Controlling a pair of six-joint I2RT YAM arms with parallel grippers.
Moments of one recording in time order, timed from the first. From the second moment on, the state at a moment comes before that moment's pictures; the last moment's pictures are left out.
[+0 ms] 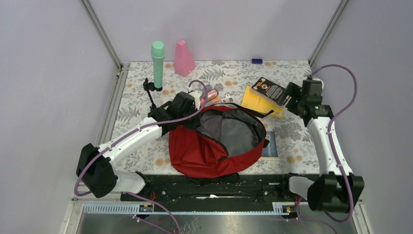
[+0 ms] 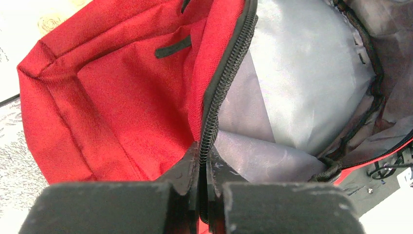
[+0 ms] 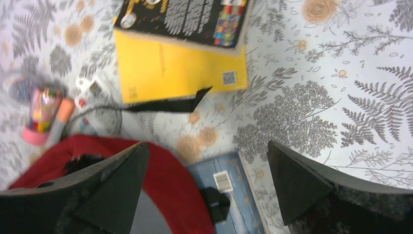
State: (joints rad) left arm -0.69 1.32 1.04 -0.52 0.05 -0.36; right arm 0.00 1.14 1.06 -0.65 0.09 0.42
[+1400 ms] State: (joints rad) left arm -0.69 1.29 1.08 -0.60 0.14 -0.23; right arm -0.36 2.07 1.30 -0.03 -0.29 0.97
